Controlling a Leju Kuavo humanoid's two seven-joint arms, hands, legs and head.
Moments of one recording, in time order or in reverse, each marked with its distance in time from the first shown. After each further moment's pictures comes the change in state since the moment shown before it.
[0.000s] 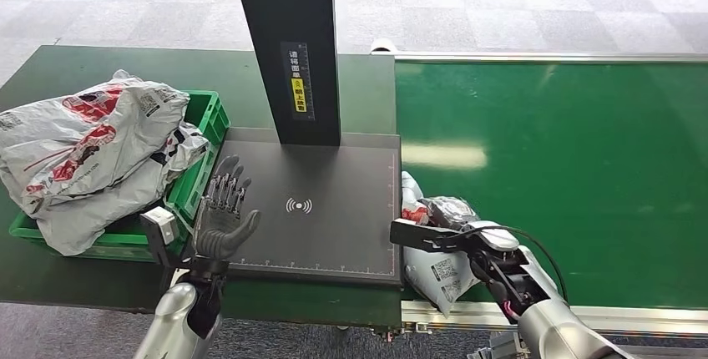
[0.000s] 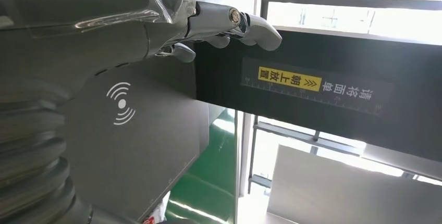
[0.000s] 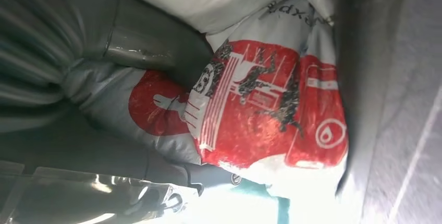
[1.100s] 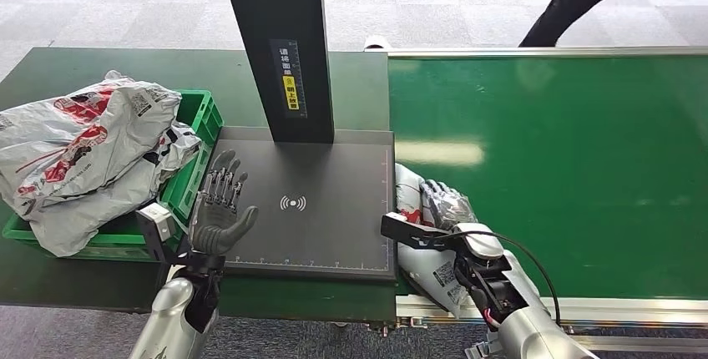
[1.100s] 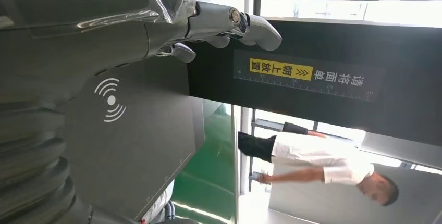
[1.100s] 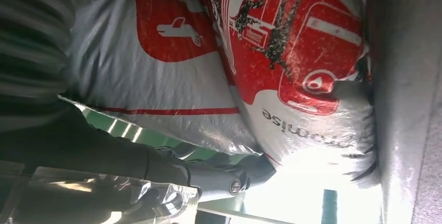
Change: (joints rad) left arm -0.012 -0.004 0.034 -0.011 -0.035 -0.027 -0.010; right arm 0.040 0.100 -0.143 -0.015 0.208 -0.130 0.137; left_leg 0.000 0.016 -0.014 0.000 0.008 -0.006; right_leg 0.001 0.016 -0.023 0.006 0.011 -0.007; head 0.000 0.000
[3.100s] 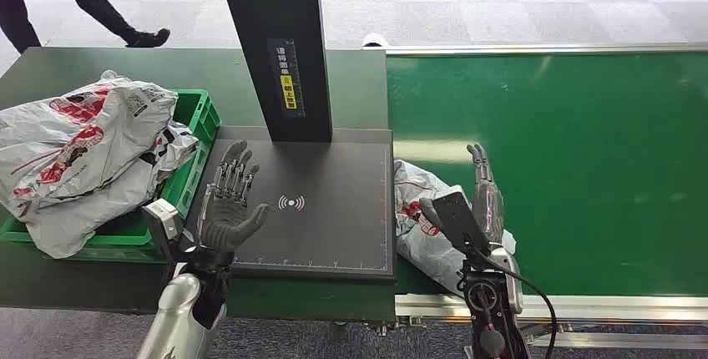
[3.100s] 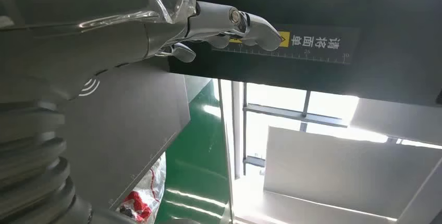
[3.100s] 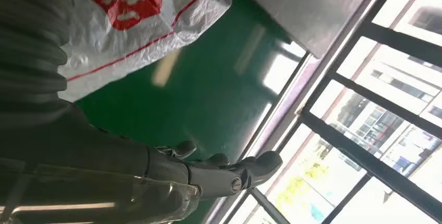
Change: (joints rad) left arm 0.003 -0.055 0.004 -0.072 -0.063 -0.051 0.021; right arm 0.321 0.238 -0.437 -0.663 -0.286 -0.225 -0.257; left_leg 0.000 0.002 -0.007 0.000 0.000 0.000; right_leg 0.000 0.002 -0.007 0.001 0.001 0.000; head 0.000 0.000
